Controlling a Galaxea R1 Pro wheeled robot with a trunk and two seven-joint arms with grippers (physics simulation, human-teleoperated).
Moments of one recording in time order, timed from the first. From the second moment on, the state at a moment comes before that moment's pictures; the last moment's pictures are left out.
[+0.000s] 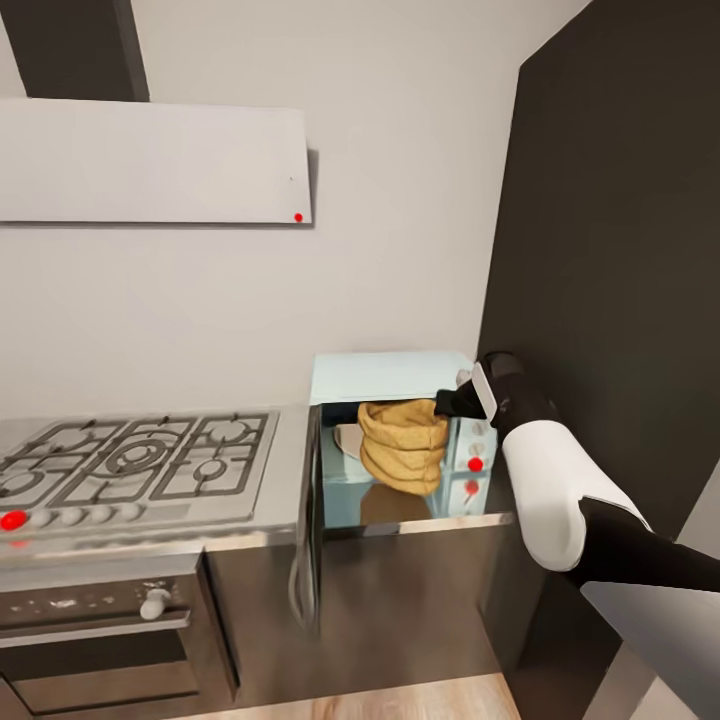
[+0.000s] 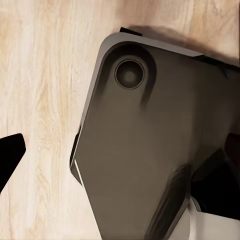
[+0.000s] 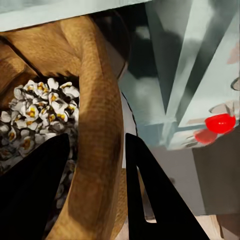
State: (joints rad) left arm 0.00 0.00 0.01 -0.04 0.29 -0.06 0.04; right arm -1.27 0.12 -0.33 -0.56 0.26 1.04 0.08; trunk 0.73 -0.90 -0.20
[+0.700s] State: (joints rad) left arm 0.00 0.00 0.01 -0.04 0.29 -0.06 0.04; right arm -1.27 0.12 -0.33 -0.53 0.25 1.04 0.09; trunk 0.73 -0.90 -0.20
